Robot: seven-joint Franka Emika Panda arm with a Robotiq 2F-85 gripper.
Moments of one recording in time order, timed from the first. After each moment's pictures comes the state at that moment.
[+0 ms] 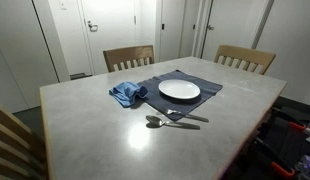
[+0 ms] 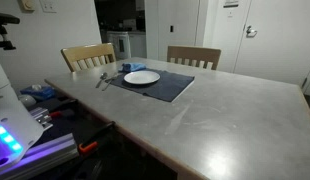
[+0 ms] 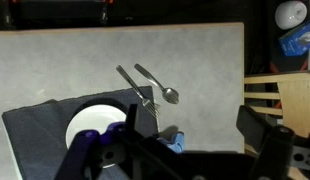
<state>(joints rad) 0.13 -0.36 0.09 -2.13 0.30 1.64 0.23</state>
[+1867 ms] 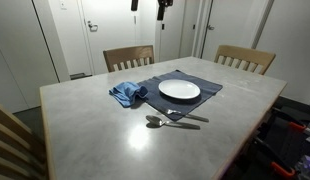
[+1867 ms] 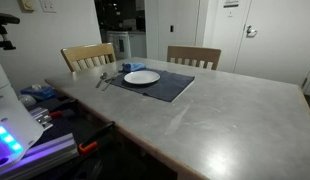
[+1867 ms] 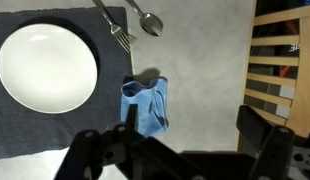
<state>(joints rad) 0.19 0.11 0.18 -1.92 0.21 2.06 0.28</state>
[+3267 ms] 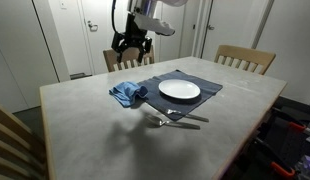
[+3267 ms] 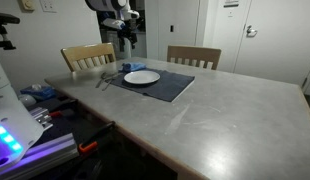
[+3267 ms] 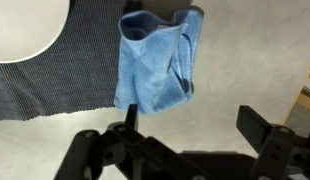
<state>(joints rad) 0.26 0.46 0.12 -1.91 0.03 2.65 0.31</state>
